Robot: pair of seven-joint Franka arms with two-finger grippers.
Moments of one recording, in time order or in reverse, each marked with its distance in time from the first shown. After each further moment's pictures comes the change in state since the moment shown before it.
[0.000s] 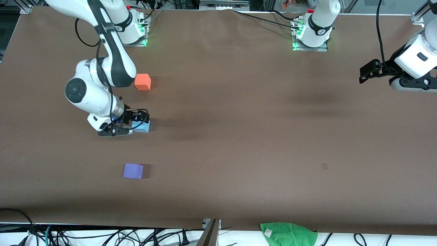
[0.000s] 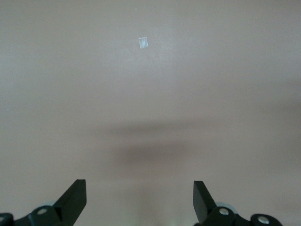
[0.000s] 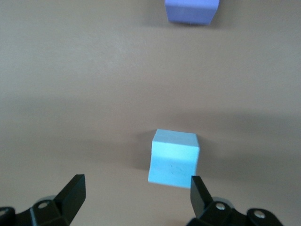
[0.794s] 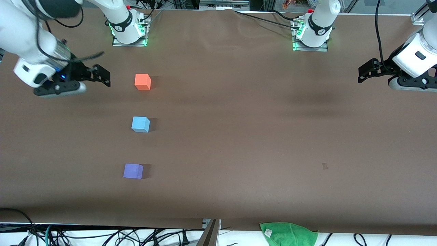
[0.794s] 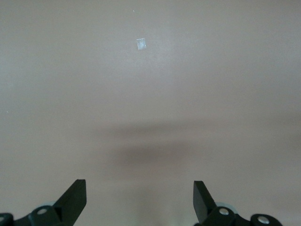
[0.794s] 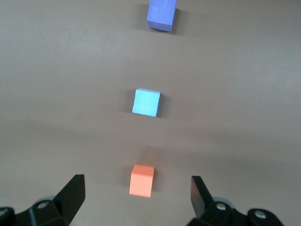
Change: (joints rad) left arm 0.000 0.000 -0.007 0.003 0.000 0.000 0.000; right arm -0.002 -0.310 -0.046 0.202 -0.146 -0.522 -0.004
